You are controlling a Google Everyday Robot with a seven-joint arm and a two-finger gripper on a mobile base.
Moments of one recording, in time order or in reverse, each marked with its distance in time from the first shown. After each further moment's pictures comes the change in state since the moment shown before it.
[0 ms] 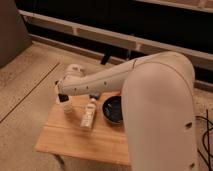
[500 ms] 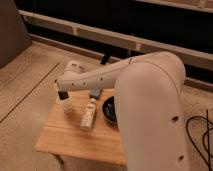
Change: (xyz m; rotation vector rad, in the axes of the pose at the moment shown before) arm -0.010 -0.007 0.016 0.008 0.025 -0.014
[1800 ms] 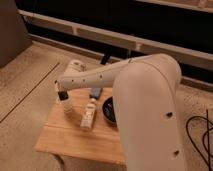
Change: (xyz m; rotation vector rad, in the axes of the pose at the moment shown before) arm 0.005 0.002 0.006 -0.030 0.037 0.005
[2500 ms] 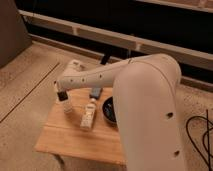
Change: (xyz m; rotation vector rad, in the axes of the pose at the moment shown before) arm 0.000 0.002 -0.001 -0.003 0.008 -0.001
